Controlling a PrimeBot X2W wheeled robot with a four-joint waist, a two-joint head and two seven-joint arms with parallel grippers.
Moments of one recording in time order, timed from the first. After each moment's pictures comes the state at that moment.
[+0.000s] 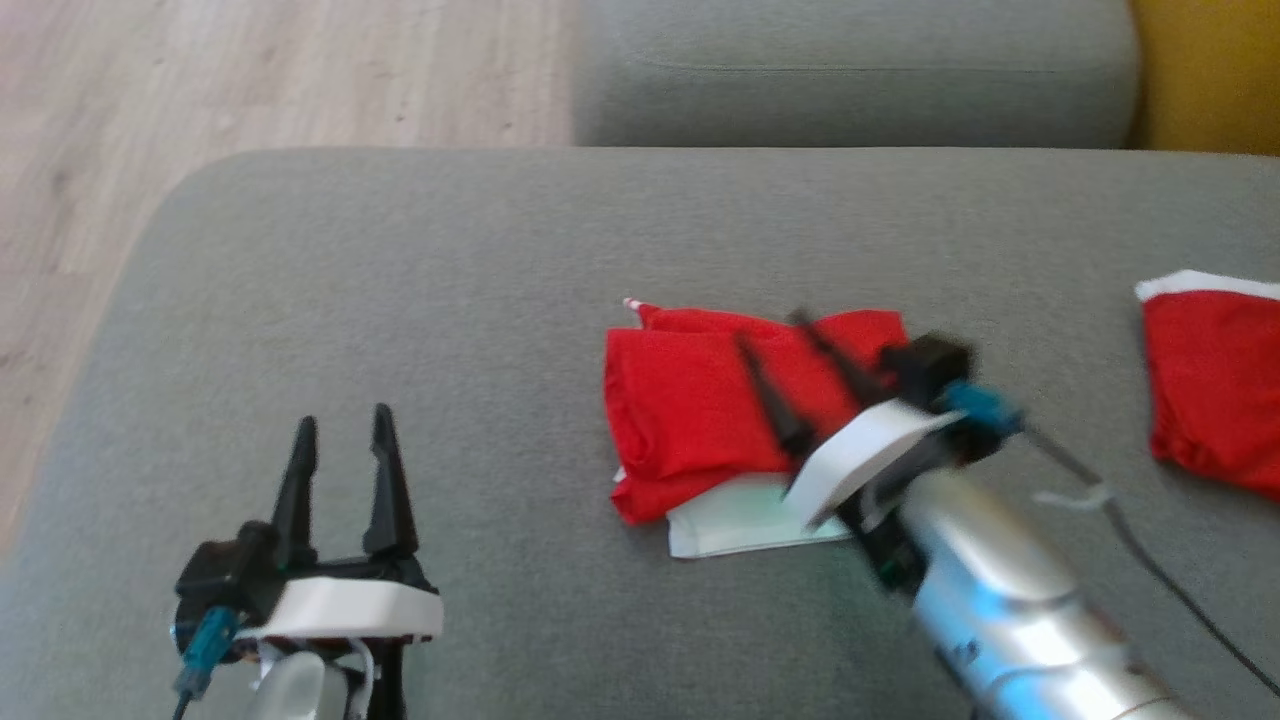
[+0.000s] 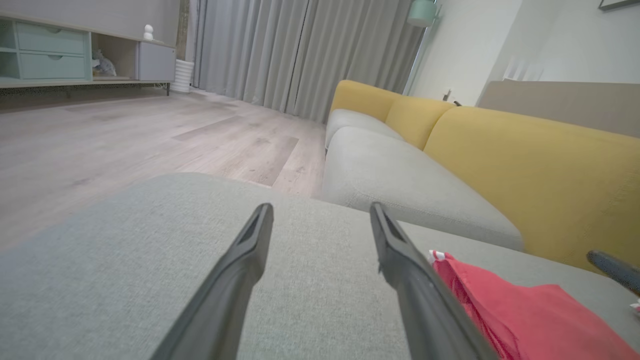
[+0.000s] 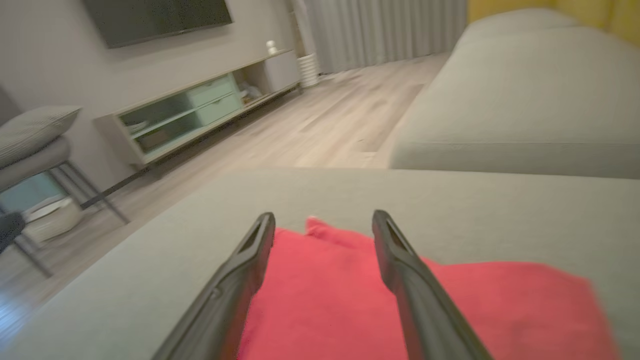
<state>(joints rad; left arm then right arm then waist) -0.11 0.05 -0.14 0.30 -0.37 -0.05 -0.26 -0.54 -0.06 0.66 0.79 0.57 0.12 -0.25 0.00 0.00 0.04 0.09</state>
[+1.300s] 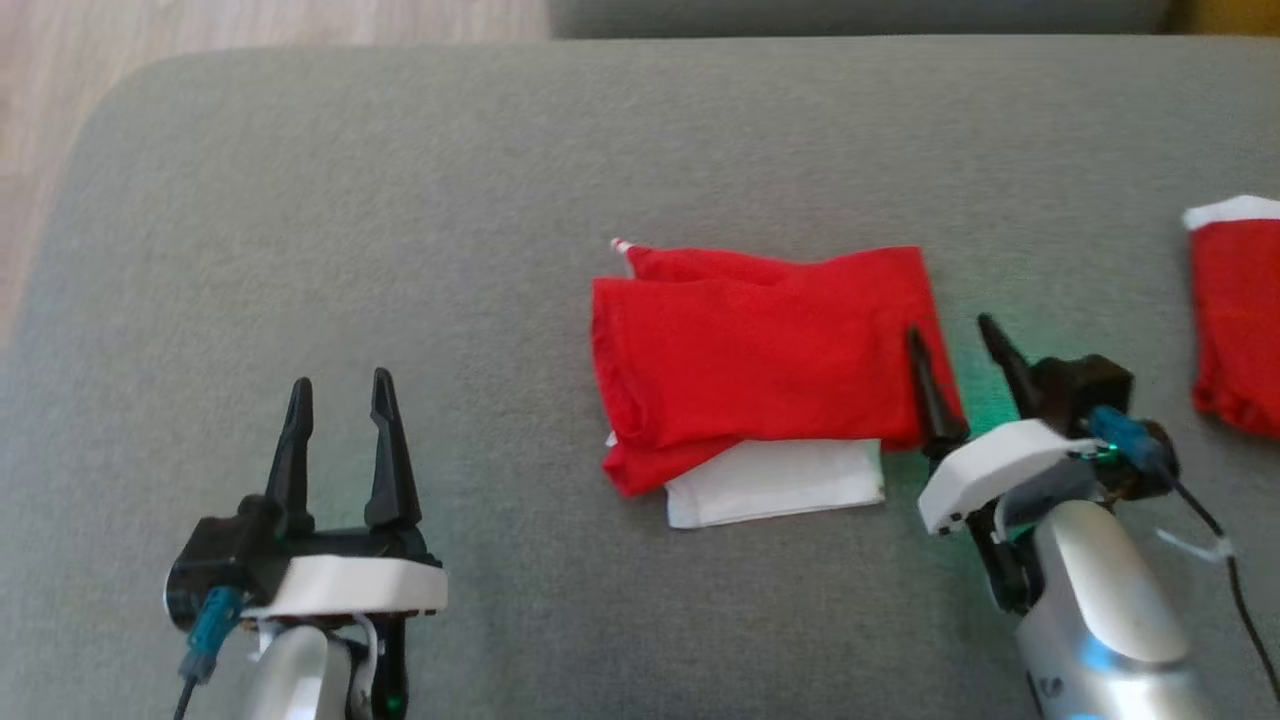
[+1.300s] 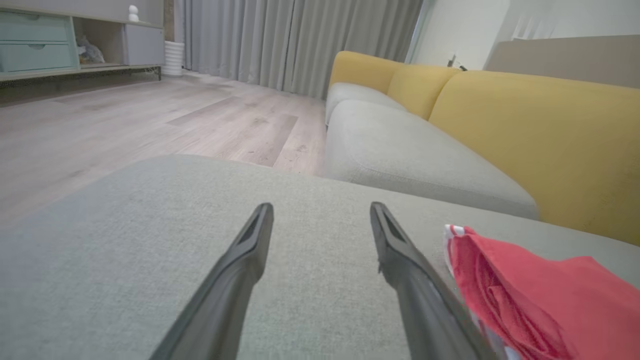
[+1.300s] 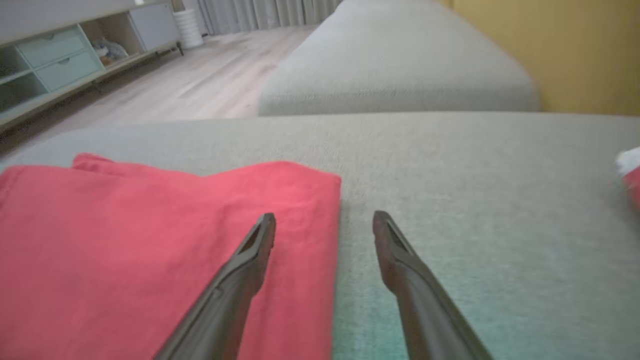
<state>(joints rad) -0.13 0.05 -0.13 0.23 -0.32 -0.02 -0.26 -0.35 -0.05 0.08 0.58 0.10 0.12 -0.14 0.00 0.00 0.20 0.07</state>
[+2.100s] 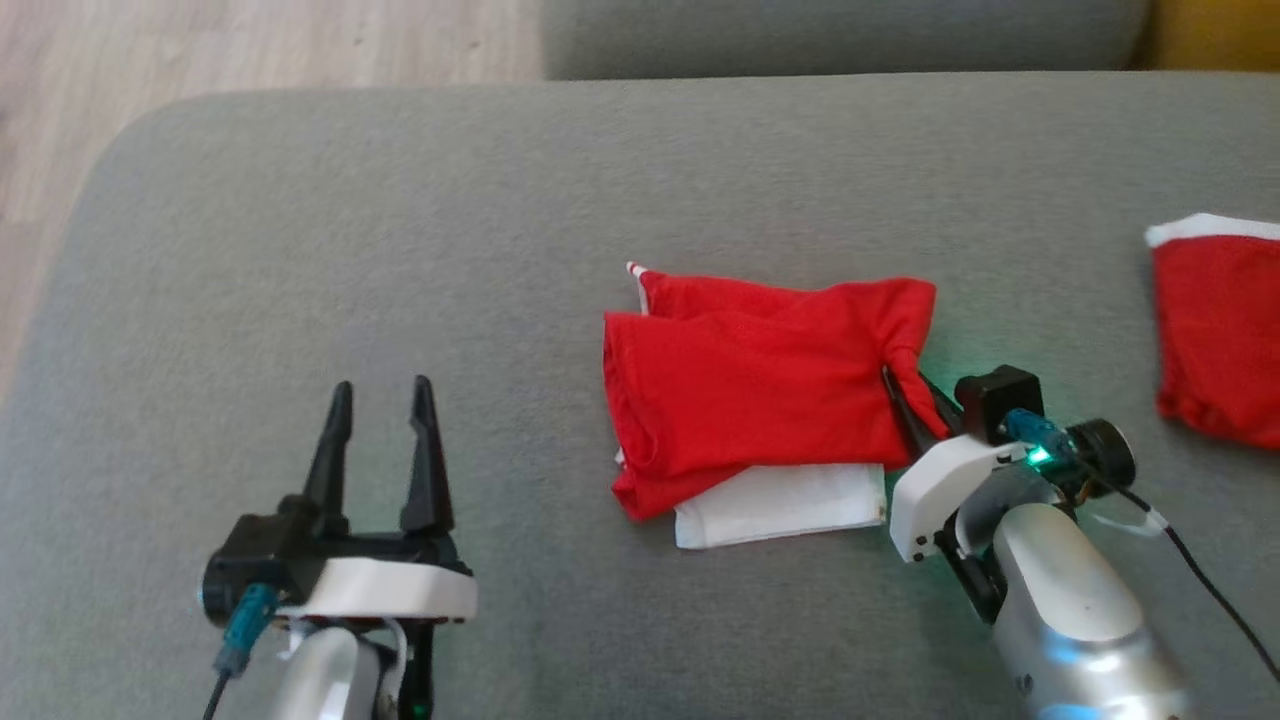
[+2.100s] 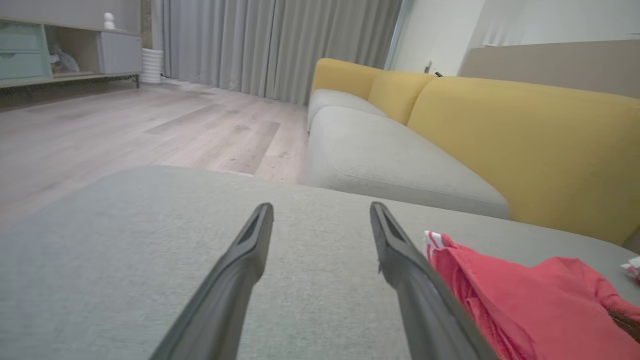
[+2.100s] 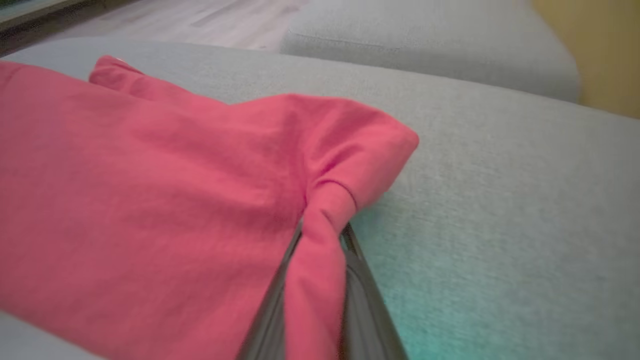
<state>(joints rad) -0.14 0.05 -0.19 0.26 -0.32 -0.02 -0.26 -0.44 -0.06 0.18 0.82 -0.01 0.12 -0.13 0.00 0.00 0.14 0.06</state>
